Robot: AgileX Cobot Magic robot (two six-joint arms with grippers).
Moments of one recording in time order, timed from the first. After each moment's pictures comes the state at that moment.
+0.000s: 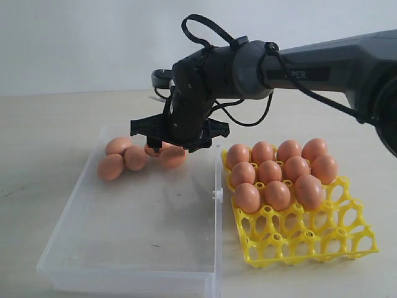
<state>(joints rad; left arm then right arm) 0.04 0.01 0.00 0.10 0.39 0.03 0.68 2.24 -1.72 -0.11 0.67 0.66</state>
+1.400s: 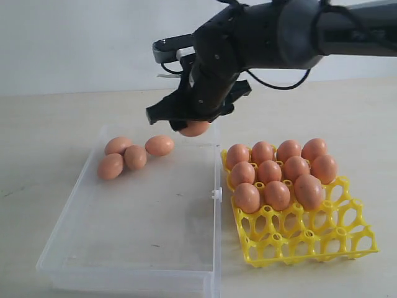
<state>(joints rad) 0.04 0.01 0.00 0.10 0.39 0.03 0.67 2.01 -1.56 -0.26 0.69 0.42</state>
